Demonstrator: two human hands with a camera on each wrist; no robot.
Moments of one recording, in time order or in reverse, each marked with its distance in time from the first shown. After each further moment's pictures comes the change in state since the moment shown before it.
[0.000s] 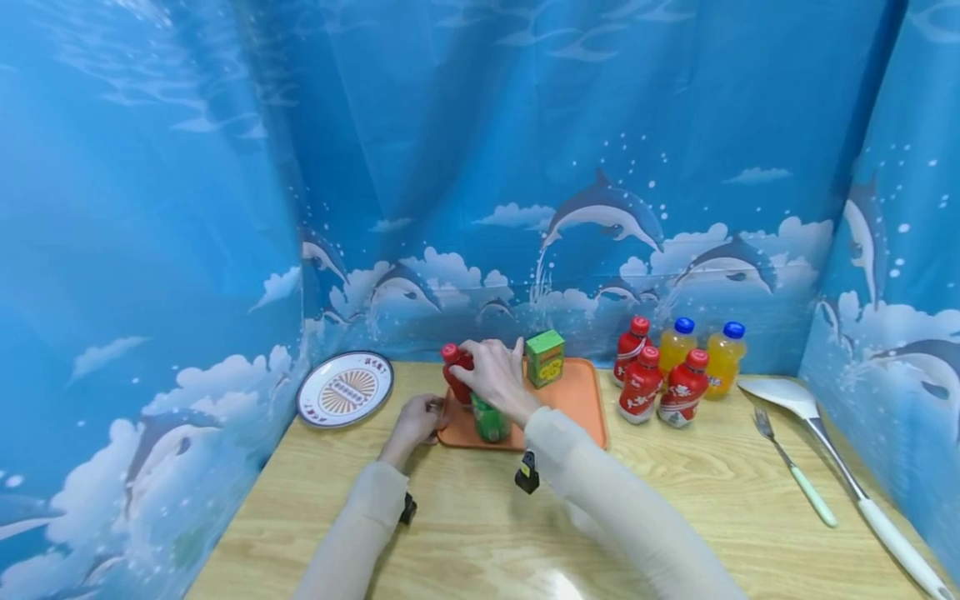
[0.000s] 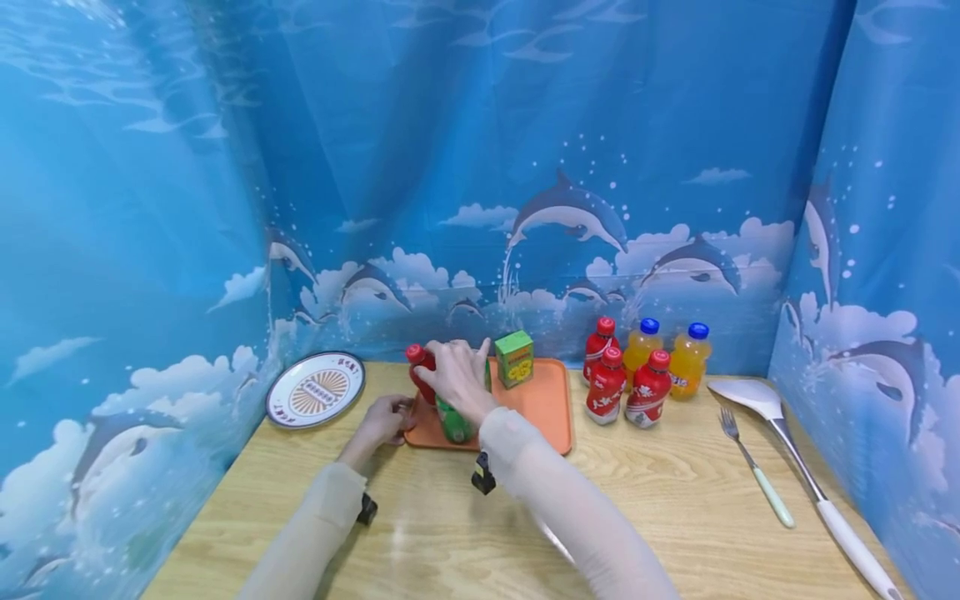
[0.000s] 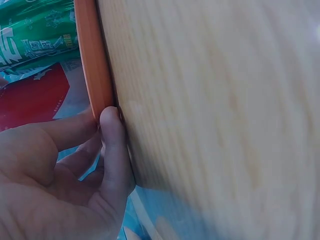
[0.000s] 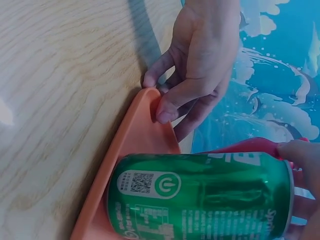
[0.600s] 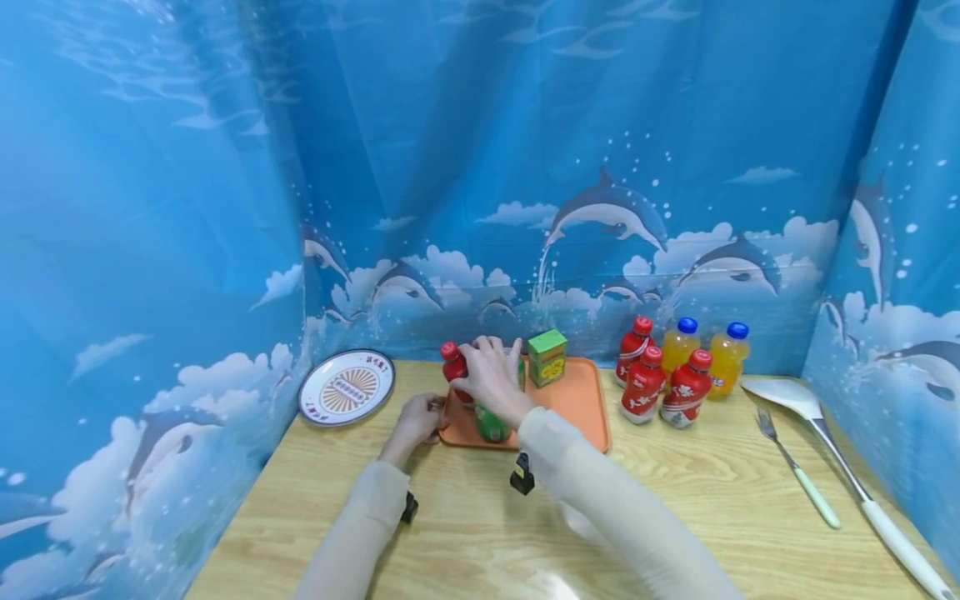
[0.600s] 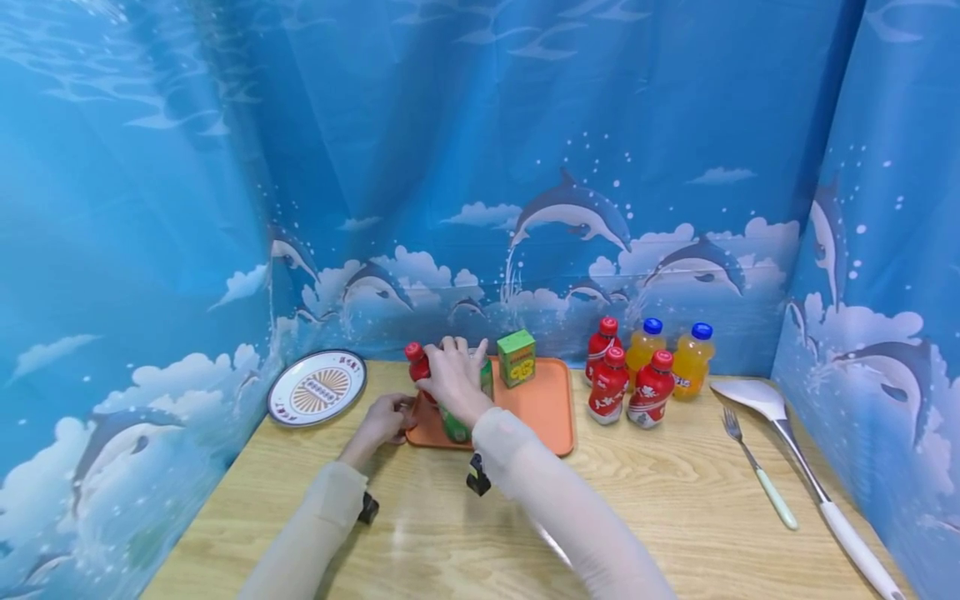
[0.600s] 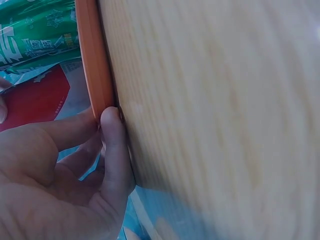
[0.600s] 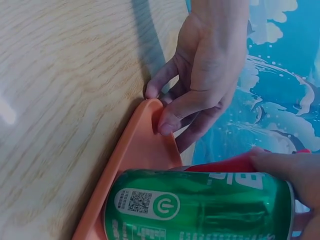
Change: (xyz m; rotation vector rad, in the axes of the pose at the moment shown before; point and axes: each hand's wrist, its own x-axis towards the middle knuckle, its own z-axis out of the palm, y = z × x) left_hand -0.001 0.000 -0.001 -0.023 0.000 -0.013; right_hand -0.003 -0.011 0.006 -0.192 -0.092 0.013
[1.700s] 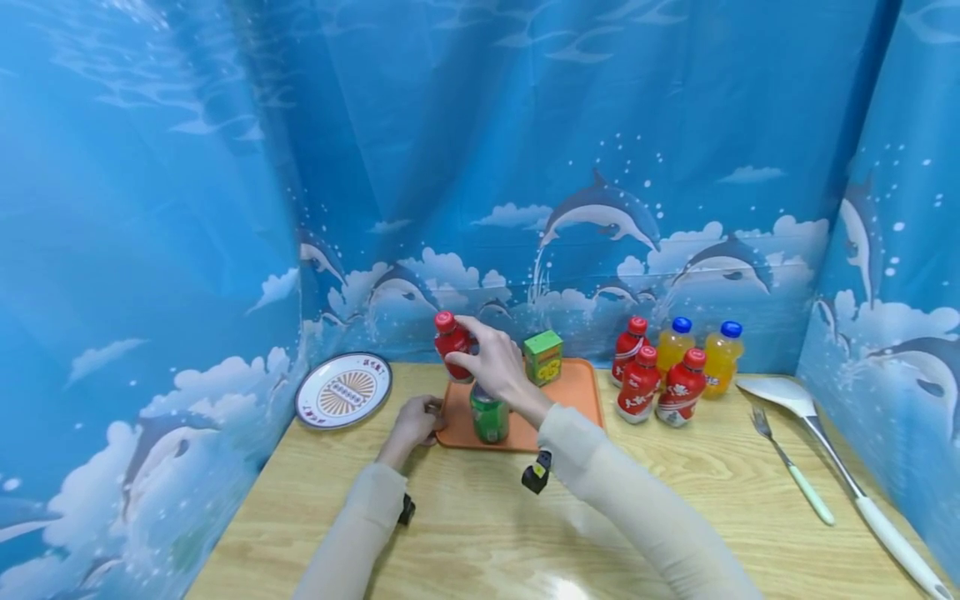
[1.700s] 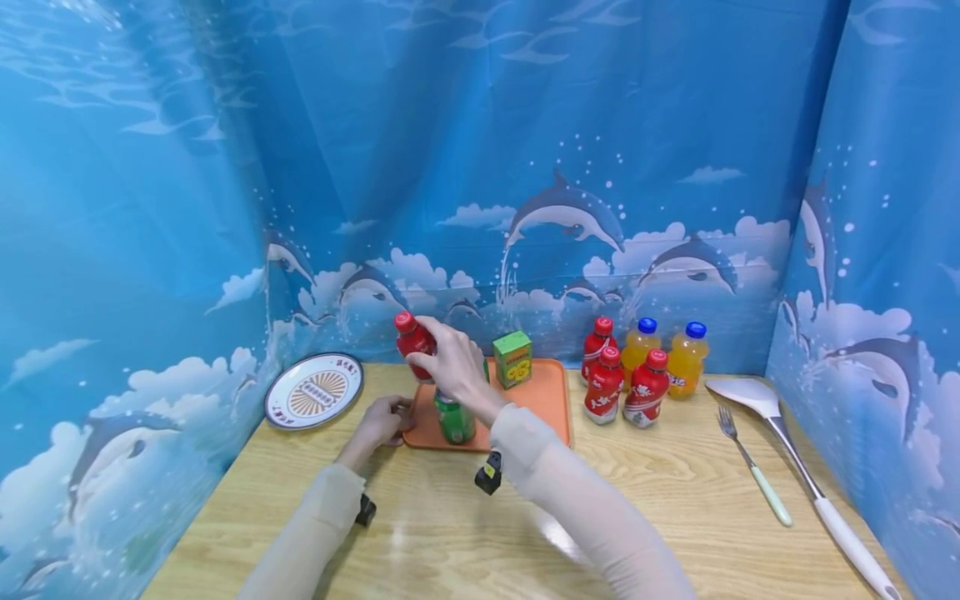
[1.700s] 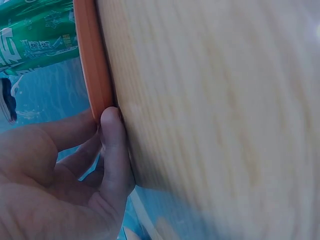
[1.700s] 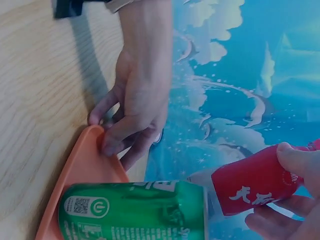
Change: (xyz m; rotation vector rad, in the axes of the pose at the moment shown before) left_hand -0.002 -0.001 -0.001 0.000 0.001 0.017; right_hand -0.009 0.007 -0.051 0.620 0.092 -0.053
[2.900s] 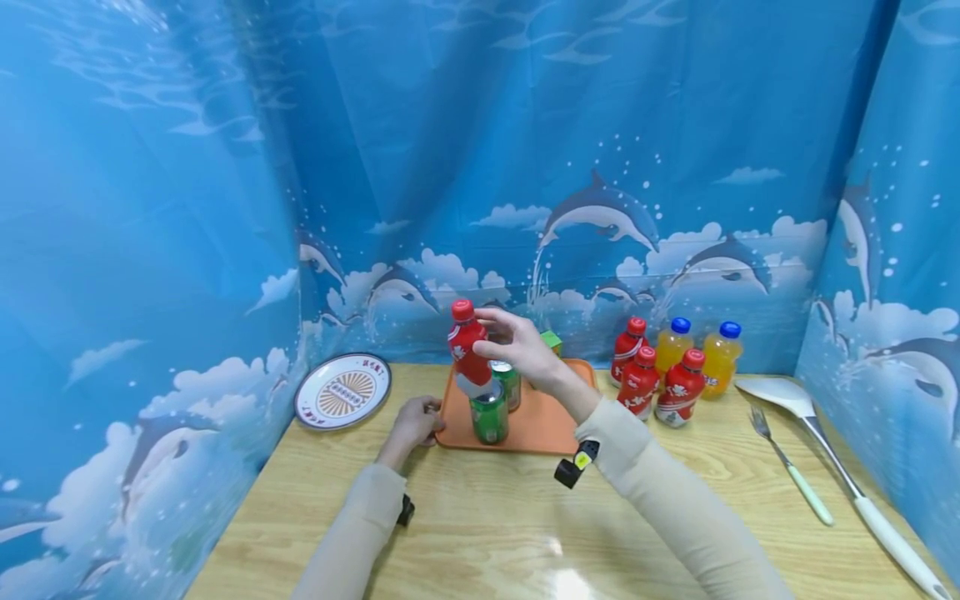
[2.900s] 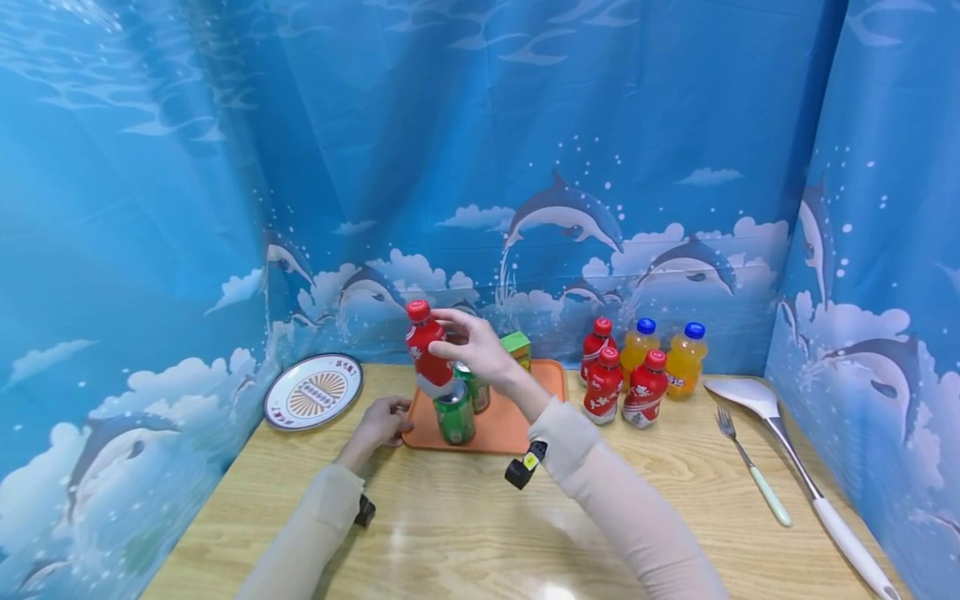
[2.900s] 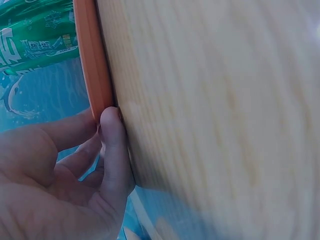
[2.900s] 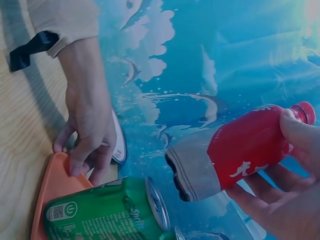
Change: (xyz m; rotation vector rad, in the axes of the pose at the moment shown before) left_hand 0.001 0.001 0.001 -0.021 -0.033 -0.029; right_hand -0.001 0.012 -0.058 0.579 -0.294 0.027
